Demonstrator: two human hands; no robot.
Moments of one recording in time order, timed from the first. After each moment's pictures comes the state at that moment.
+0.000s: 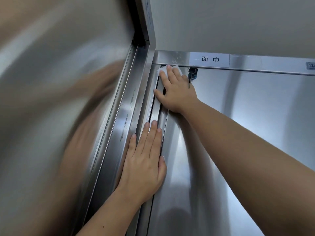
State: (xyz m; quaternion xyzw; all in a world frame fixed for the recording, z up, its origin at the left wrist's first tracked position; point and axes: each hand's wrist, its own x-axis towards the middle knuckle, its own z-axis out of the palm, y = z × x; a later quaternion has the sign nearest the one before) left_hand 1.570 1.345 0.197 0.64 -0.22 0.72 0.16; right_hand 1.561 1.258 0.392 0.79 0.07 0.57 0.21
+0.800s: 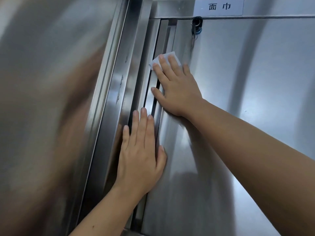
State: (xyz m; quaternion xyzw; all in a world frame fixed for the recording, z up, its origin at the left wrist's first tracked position) left_hand 1.560 1.332 0.139 0.70 -0.19 0.66 0.21; right_hand 1.554 1.240 0.304 0.78 0.12 0.55 0.27
